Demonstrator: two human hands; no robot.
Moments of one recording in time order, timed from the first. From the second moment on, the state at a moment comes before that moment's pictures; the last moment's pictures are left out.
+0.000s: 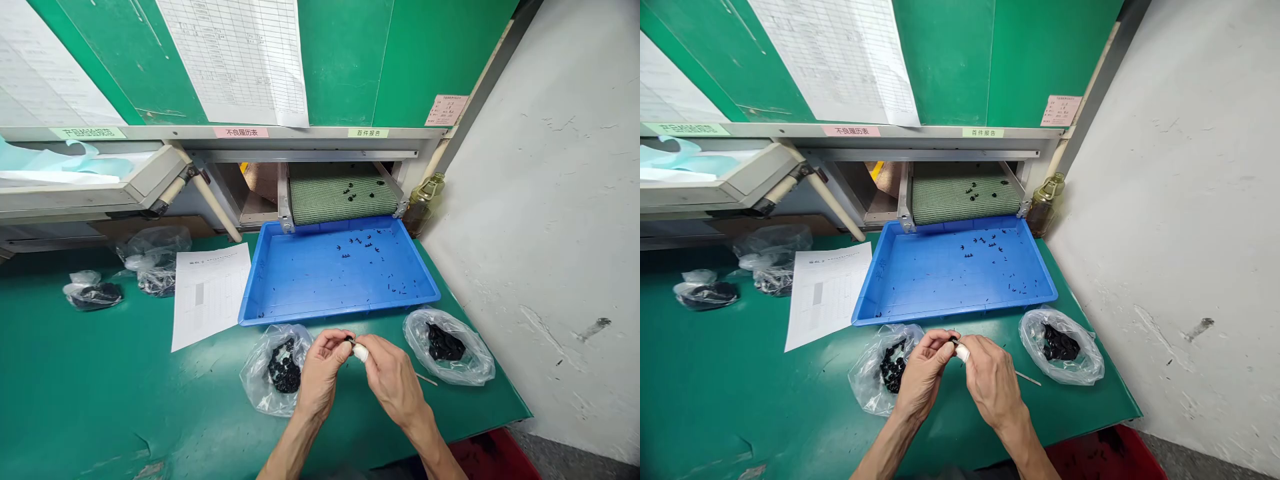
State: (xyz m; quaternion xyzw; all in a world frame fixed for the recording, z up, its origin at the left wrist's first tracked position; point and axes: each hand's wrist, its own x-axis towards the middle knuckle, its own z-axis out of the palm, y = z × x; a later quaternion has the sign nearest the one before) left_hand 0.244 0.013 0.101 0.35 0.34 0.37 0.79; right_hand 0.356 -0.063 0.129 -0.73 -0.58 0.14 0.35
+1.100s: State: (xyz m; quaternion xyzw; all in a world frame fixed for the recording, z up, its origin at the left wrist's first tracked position) left_hand 0.250 0.028 0.078 0.33 0.34 0.34 0.81; right_hand 0.357 -0.043 0.093 -0.68 -0.38 0.40 0.48
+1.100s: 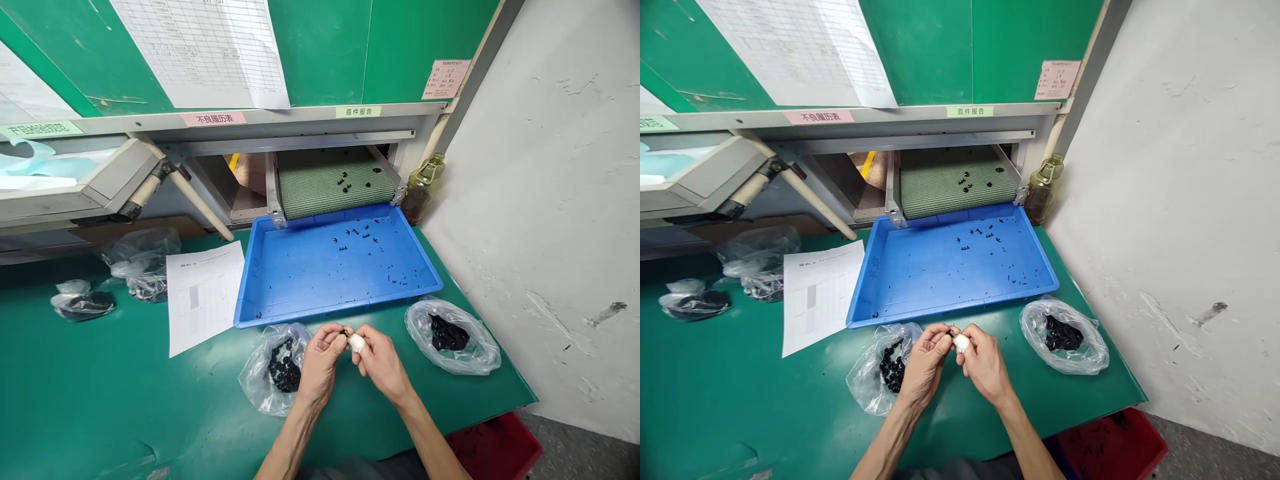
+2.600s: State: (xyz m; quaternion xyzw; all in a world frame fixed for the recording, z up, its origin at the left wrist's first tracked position) left_hand 0.252 0.067 0.053 0.45 0.31 0.29 0.79; right_hand 0.386 -0.009 0.091 -0.60 -0.26 0.55 0.51
